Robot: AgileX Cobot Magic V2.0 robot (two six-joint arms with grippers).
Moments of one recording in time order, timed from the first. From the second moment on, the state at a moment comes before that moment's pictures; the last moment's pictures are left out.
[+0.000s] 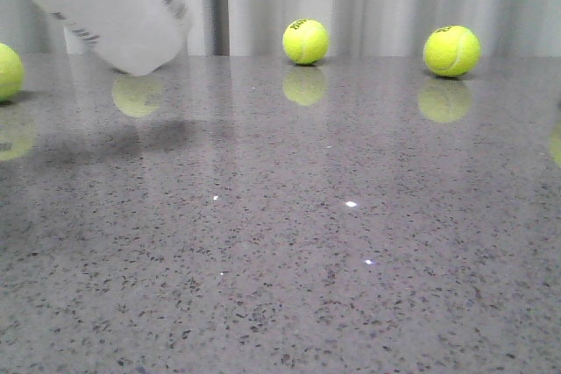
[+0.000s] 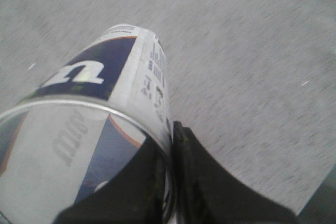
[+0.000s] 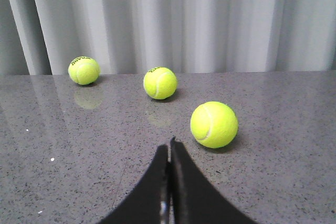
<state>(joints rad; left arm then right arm) -0.23 1.08 -1.33 -0.38 1.26 0.54 0.09 0.16 -0.25 -0.24 0.17 0.29</state>
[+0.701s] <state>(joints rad) -0.23 1.11 -1.33 -0.14 1.27 0.43 0.09 0.16 -0.25 -0.24 0.17 0.29</state>
